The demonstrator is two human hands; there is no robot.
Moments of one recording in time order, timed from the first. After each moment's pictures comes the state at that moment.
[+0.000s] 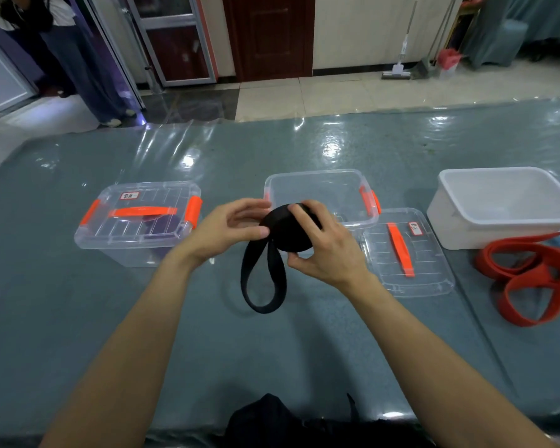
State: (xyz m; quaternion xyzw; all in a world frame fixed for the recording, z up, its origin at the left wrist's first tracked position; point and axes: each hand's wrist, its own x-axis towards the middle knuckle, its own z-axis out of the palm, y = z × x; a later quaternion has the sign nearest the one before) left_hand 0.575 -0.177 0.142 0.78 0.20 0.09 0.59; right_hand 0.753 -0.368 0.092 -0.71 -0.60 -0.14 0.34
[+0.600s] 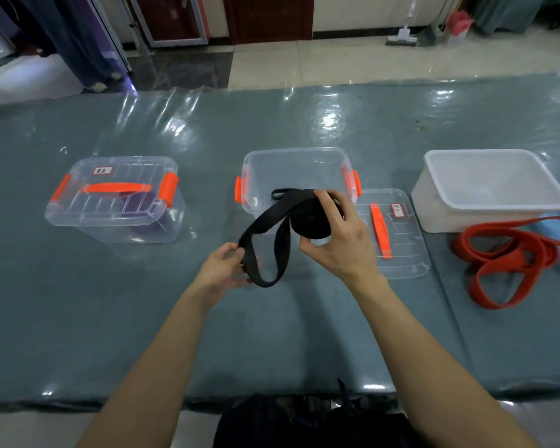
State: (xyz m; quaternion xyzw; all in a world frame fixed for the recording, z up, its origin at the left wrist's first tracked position) left_hand 0.580 -0.254 0.016 0.50 0.45 0.12 0.73; right_hand 0.798 -0.421 0.073 -0.76 -0.51 -0.09 0.40
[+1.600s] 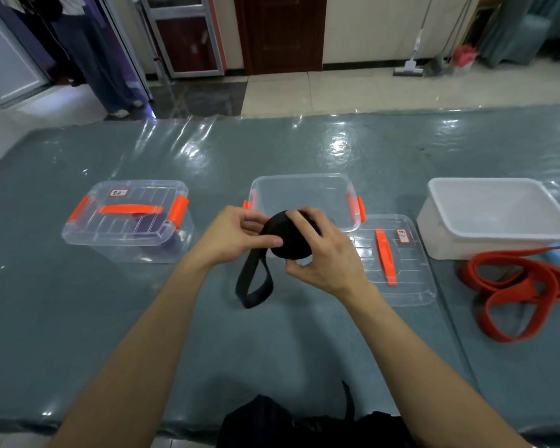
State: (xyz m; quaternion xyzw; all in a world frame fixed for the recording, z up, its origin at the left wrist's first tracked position) left_hand 0.628 -0.221 0.141 0.79 0.25 0.12 0.54; right_hand 0.787 -0.400 0.108 -0.72 -0.61 -0.09 0.33
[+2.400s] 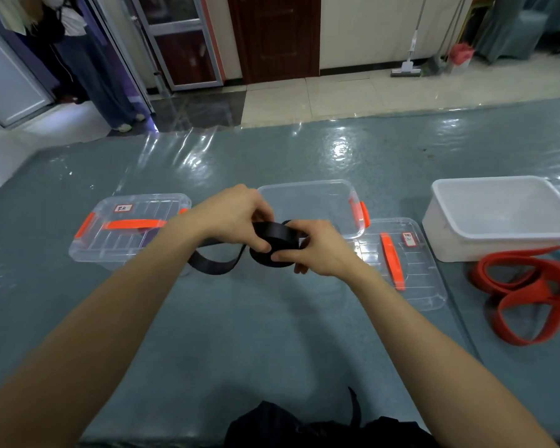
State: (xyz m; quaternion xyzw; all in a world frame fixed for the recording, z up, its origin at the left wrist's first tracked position) left_hand 0.660 -0.192 0.219 0.97 0.17 -0.07 0.18; right_hand 0.801 -0.366 0.135 -0.70 -0.49 0.32 0.42
